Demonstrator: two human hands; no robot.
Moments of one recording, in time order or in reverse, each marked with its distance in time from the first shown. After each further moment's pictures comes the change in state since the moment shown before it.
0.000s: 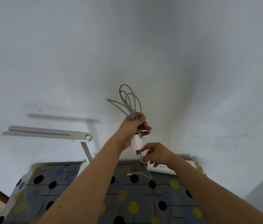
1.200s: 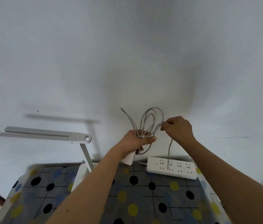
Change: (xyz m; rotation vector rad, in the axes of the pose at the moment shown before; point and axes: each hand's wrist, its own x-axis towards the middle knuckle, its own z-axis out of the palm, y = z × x) left_hand -0.002 -0.032 -0.013 0.441 -0.087 -0.112; right_hand -0.002 -0.026 -0.067 -0.221 0.717 -0.076
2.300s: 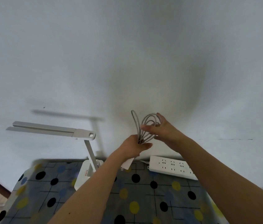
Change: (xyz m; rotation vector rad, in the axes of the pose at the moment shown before) left_hand 0.001 -0.026 -0.002 0.252 0.056 -0.022; right_hand -0.019 -0.033 0.016 0.627 -0.529 0.135
